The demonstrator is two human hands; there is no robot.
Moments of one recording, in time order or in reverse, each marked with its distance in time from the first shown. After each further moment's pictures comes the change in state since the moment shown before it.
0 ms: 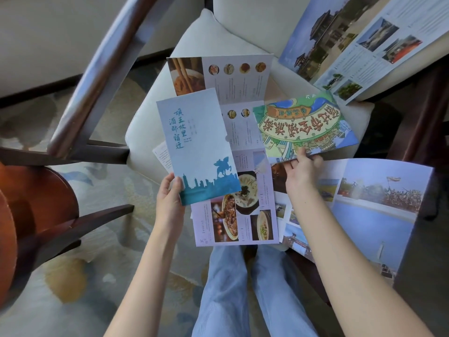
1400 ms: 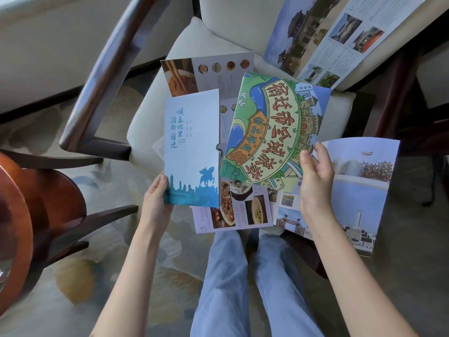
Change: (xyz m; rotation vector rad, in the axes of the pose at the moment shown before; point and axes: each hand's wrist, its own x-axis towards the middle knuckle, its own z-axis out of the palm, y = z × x) left_hand -0.018 0.003 -0.039 0.059 -0.193 0.033; right_hand -0.078 -0.024 -0.073 -0.436 -0.274 -0.433
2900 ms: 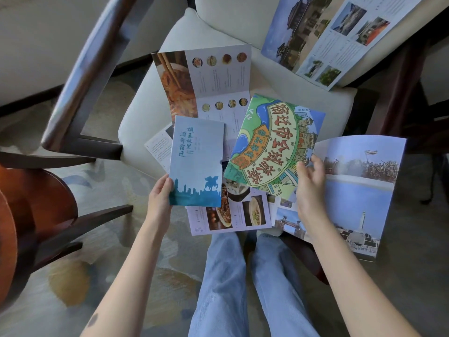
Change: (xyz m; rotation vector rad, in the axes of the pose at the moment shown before) left_hand 0.025 -0.028 0.005 0.192 0.145 -0.107; right_hand 0.022 0.054 -0.007 -0.071 0.075 0.107
